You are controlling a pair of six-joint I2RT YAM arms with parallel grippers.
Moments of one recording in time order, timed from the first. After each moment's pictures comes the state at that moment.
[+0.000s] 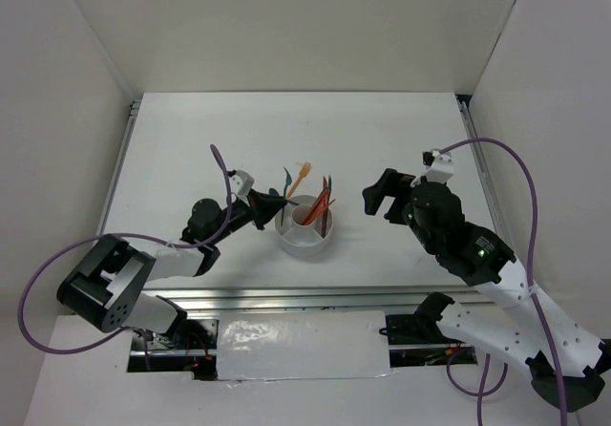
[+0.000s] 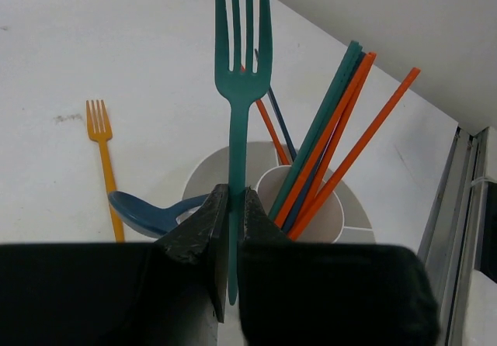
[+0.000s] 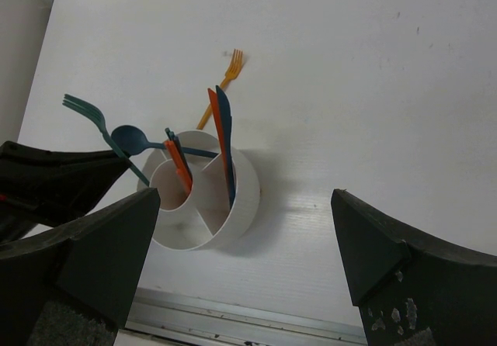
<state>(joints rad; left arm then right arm) -0.48 1.40 0.35 1.10 0.40 -0.32 0.73 0.73 0.97 -0.65 0.47 0.65</state>
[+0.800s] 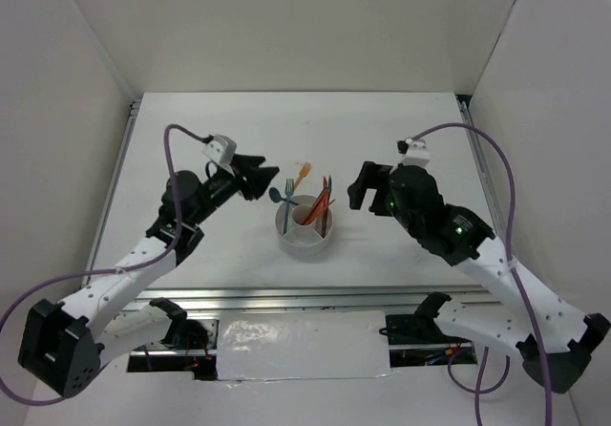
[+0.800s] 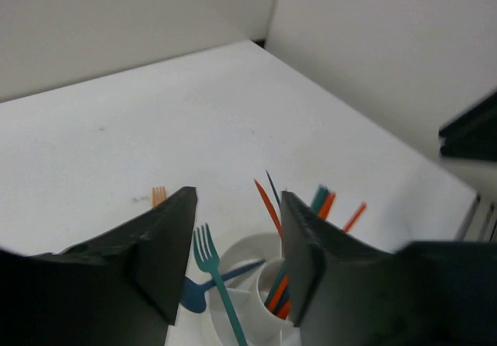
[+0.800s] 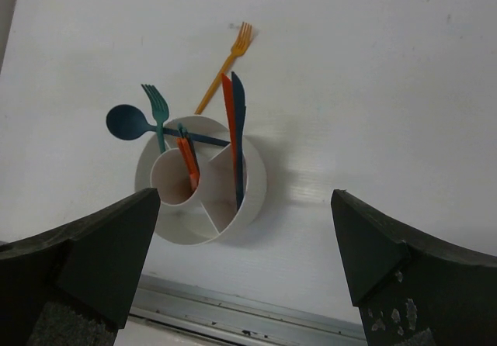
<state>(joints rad) -0.49 1.04 0.60 0.54 0.29 -0.24 0.73 0.86 1.02 -0.65 0.41 0.62</state>
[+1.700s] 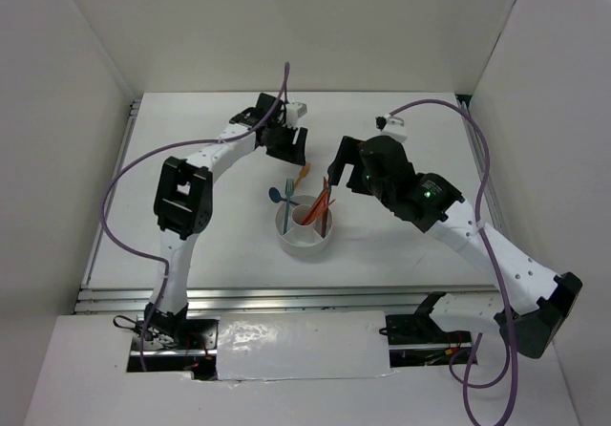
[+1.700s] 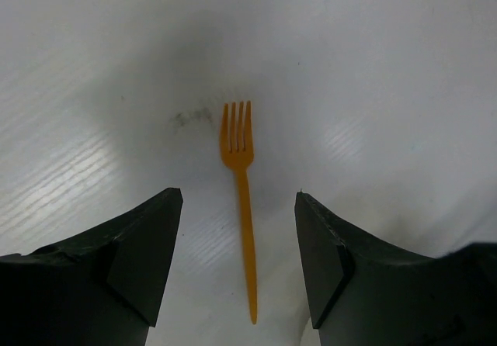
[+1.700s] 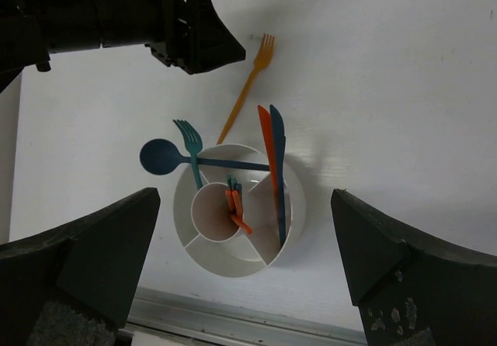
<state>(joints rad) -0.38 2.22 1.90 -0.55 0.35 -0.08 0.73 1.16 1.26 -0.65 0.39 0.71</state>
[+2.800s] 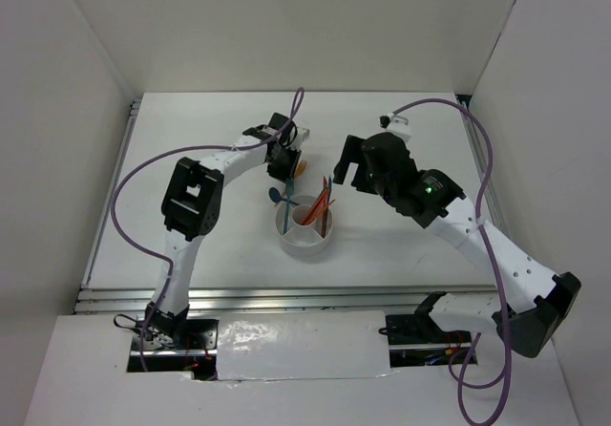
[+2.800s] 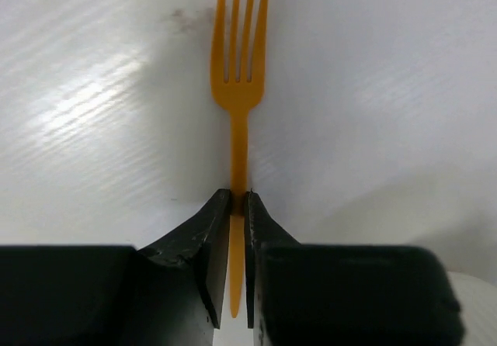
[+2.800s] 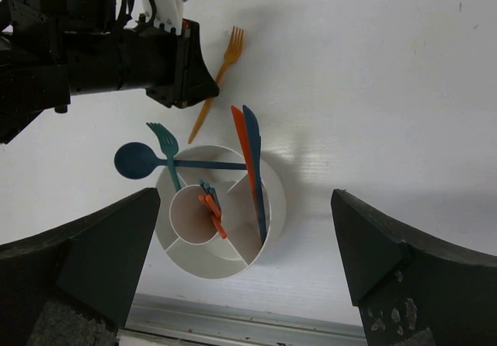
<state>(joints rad) -0.46 2.27 1.81 -0.64 0.17 -0.07 0.69 1.19 1.27 -0.71 0.40 0.71</state>
